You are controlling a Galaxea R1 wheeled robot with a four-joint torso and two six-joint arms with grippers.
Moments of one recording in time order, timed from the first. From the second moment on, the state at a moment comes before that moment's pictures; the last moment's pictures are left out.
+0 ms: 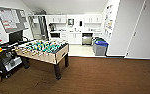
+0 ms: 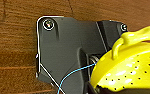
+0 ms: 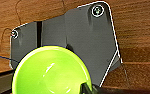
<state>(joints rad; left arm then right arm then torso) 1.51 2.70 -2.37 0.61 -0.16 -0.58 -1.49 2.87 -2.58 -0.62 0.06 0.72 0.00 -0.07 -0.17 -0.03</state>
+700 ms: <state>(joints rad) 1.51 2.70 -2.37 0.61 -0.16 -0.58 -1.49 2.87 -2.58 -0.62 0.06 0.72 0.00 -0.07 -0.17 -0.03</state>
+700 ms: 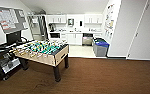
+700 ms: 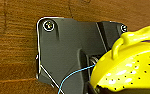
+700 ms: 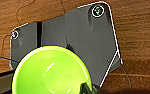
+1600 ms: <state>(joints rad) 1.50 2.70 -2.37 0.61 -0.16 -0.58 -1.48 2.88 -2.58 -0.62 0.06 0.72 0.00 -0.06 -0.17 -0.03</state>
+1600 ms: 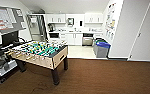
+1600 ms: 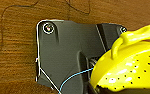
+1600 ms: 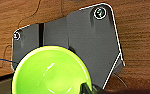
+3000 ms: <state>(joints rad) 1.50 2.70 -2.37 0.61 -0.16 -0.58 -1.49 2.88 -2.59 -0.63 0.06 0.72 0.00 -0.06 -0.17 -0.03</state>
